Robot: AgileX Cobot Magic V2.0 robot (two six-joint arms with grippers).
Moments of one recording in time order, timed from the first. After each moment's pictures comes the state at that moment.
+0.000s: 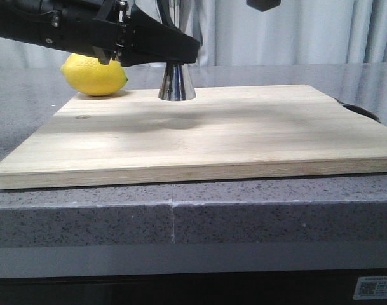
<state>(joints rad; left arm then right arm) -0.32 1.84 -1.18 -1.60 1.16 2.07 0.53 1.38 -1.06 -1.26 -0.09 -0.03</state>
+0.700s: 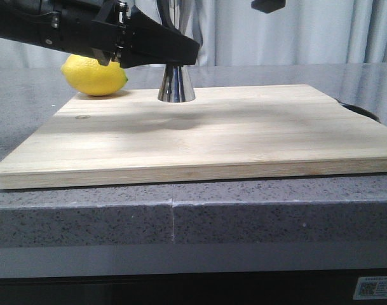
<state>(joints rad) -0.32 1.84 -1.18 -1.59 1.16 2.07 0.53 1.38 -1.06 -1.32 -0.08 -0.03</state>
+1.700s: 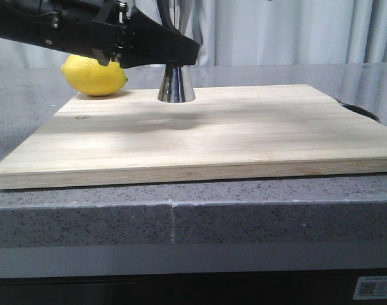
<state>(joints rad) -0.32 1.84 -1.18 -1.59 1.16 2.07 0.53 1.38 -1.09 -1.40 -0.08 -0.03</state>
